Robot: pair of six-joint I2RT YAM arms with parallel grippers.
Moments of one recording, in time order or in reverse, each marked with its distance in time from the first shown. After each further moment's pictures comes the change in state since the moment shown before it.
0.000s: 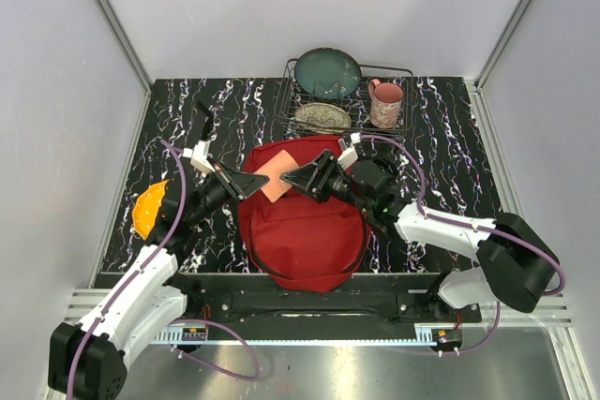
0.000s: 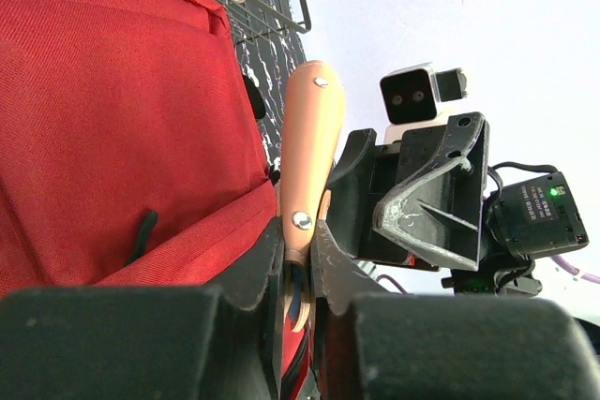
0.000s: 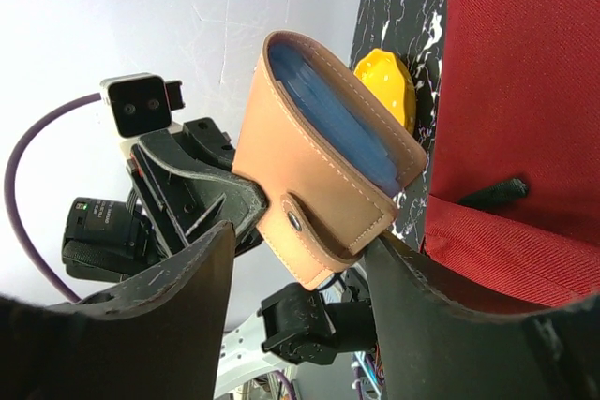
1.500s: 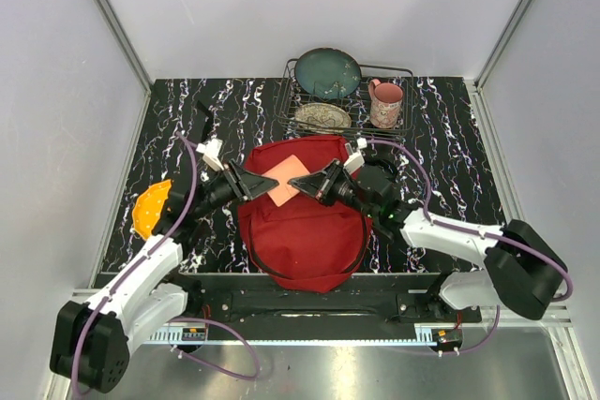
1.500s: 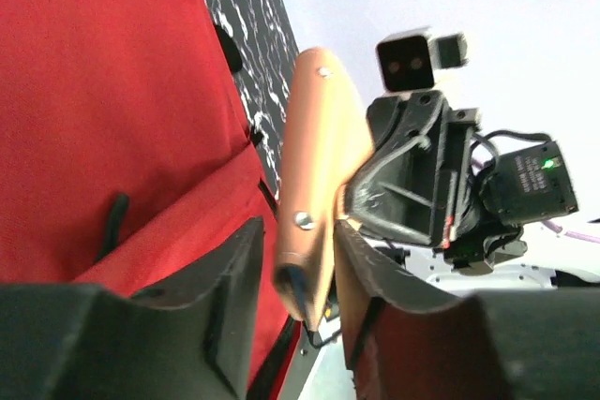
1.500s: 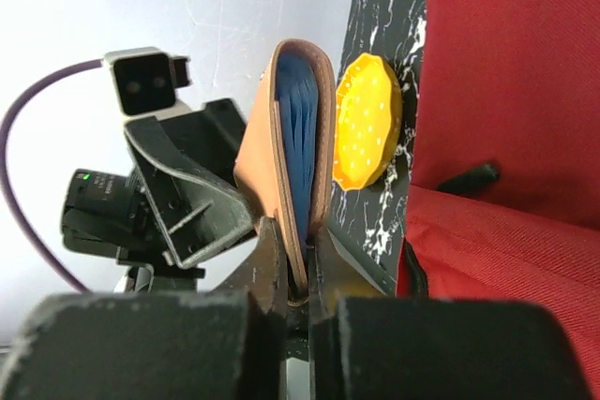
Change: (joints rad) left arm 0.009 0.116 0.010 0.095 0.147 0.001; right arm 0.001 -0.044 -0.061 0.017 0.034 -0.017
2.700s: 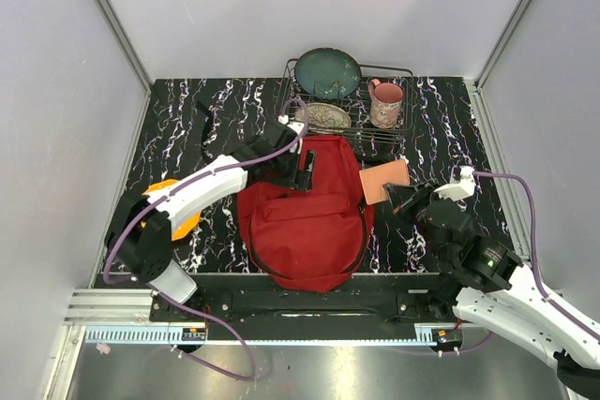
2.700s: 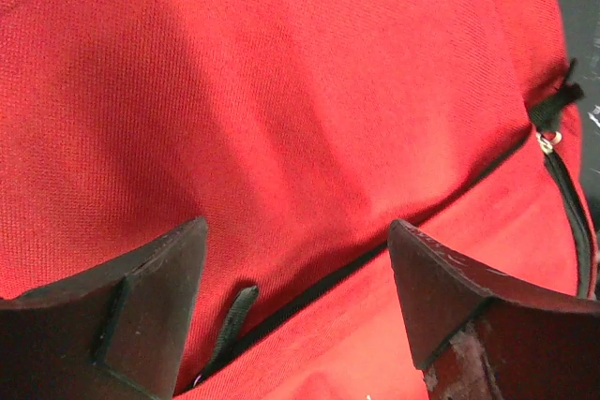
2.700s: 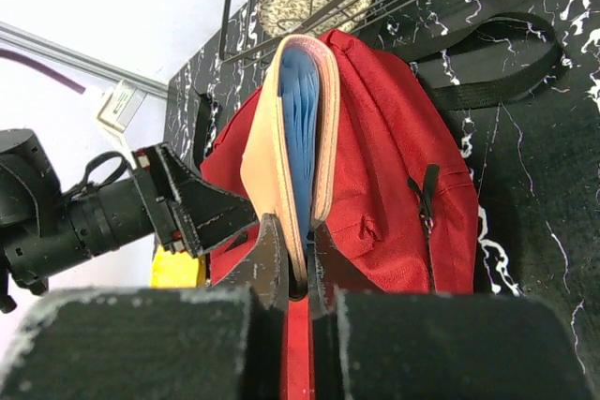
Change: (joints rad) left arm -0.354 0.690 0.771 -0.871 -0.513 0.646; right arm 0.048 -0.815 0.036 -1.066 0.745 -0.204
